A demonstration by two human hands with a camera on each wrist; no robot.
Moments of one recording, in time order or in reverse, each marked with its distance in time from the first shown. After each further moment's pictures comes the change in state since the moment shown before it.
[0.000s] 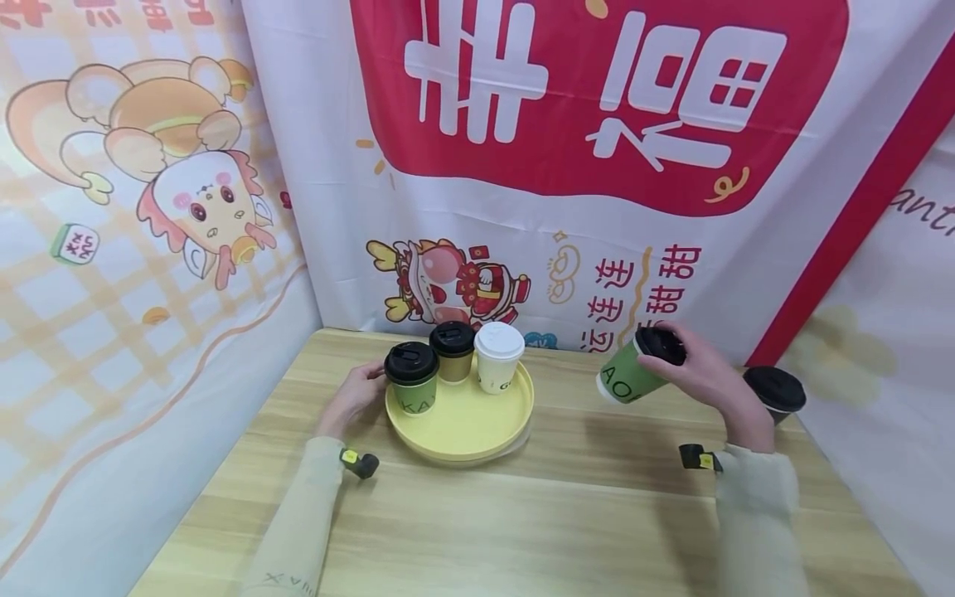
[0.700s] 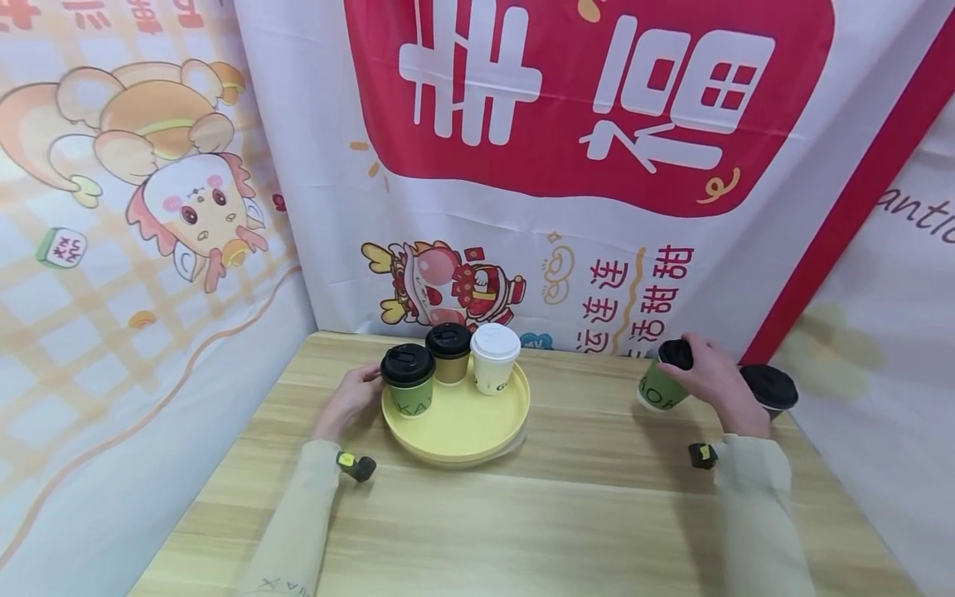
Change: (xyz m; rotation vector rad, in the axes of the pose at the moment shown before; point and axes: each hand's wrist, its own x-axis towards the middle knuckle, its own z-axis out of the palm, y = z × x) left_hand -0.001 0.003 0.000 0.036 0.002 0.027; right_hand 0.025 0.062 0.011 -0.193 0.065 0.045
